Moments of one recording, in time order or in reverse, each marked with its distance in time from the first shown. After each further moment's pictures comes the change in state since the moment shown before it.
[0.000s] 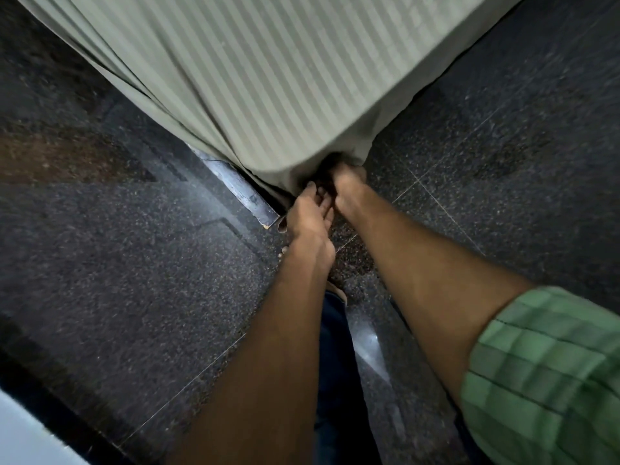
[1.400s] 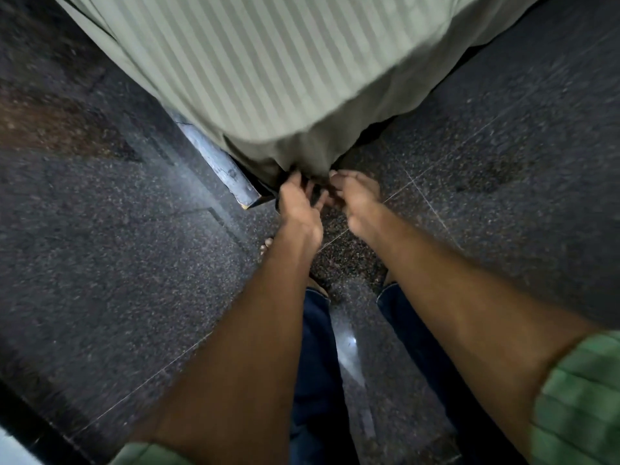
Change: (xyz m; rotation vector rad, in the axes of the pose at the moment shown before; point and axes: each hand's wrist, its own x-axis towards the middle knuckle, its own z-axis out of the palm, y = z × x) left_hand 0.054 -0.028 -0.006 -0.174 -0.102 0.059; right_hand -0.002 0.024 -0.049 -0.213 0.055 -0.057
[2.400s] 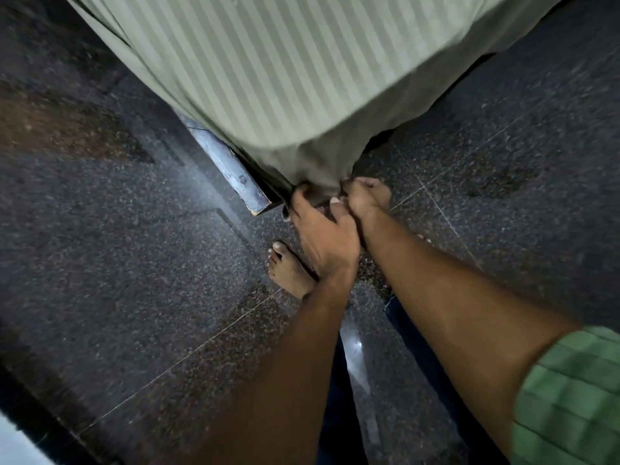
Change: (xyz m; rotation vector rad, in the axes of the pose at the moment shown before) left_hand -0.027 -0.044 -0.014 0.811 0.253 0.649; right_hand 0.021 0.004 0.009 -0.161 0.249 0.023
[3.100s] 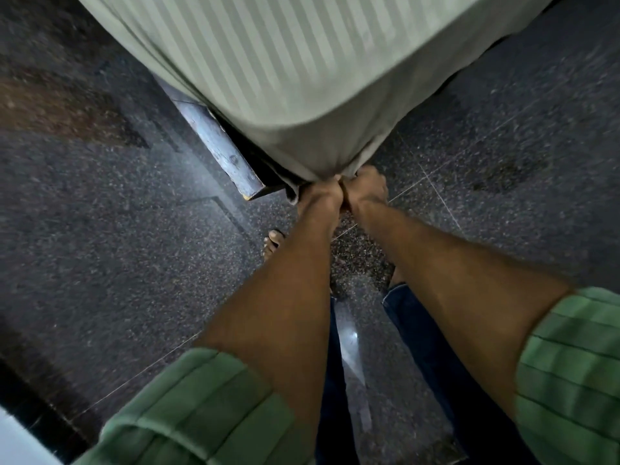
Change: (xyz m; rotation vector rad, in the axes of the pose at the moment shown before) left_hand 0.073 -0.018 0.052 0.080 -0.395 -0.643; right_hand 0.003 0.004 -0.013 -0.674 -0.055 -0.251
